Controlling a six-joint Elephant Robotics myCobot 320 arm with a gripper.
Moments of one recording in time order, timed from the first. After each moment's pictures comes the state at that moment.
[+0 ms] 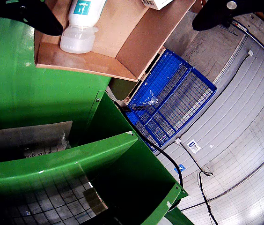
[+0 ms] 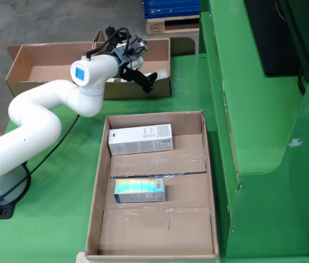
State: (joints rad) arm 0.83 -1.79 -0.02 1.42 1.71 0.62
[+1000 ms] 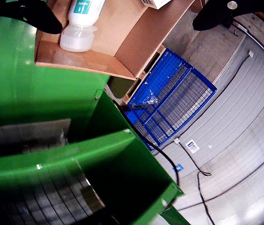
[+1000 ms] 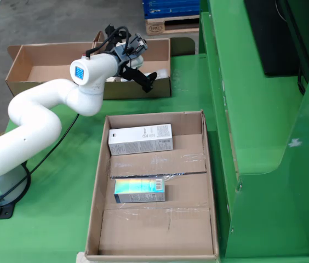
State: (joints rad) arm 0.84 -1.78 -0.02 1.42 1.70 0.62
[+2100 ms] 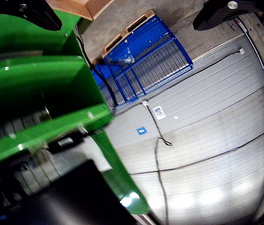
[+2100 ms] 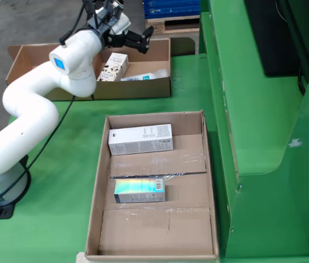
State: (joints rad) arm 0.91 -1.57 -0.03 1.63 1.66 0.46
